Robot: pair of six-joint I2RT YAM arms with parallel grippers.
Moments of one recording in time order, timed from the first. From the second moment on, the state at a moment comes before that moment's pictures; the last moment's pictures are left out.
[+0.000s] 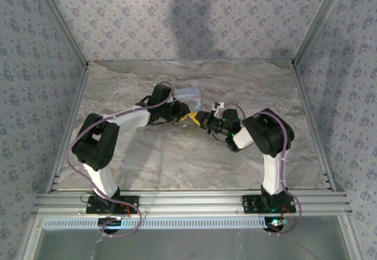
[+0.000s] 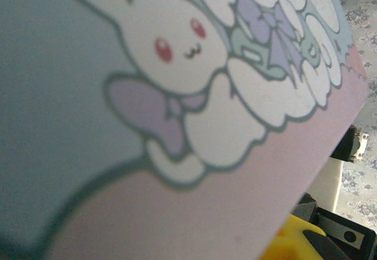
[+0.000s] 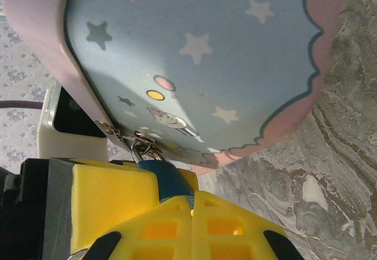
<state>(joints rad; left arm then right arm) -0.55 1.79 1.10 -0.08 0.48 -1.04 0.49 1.99 0.63 1.23 -0.54 1.44</state>
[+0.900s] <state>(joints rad) -0.54 1.80 1.10 -0.04 0.47 -1.04 0.51 2.01 0.66 1.22 -0.49 1.65</state>
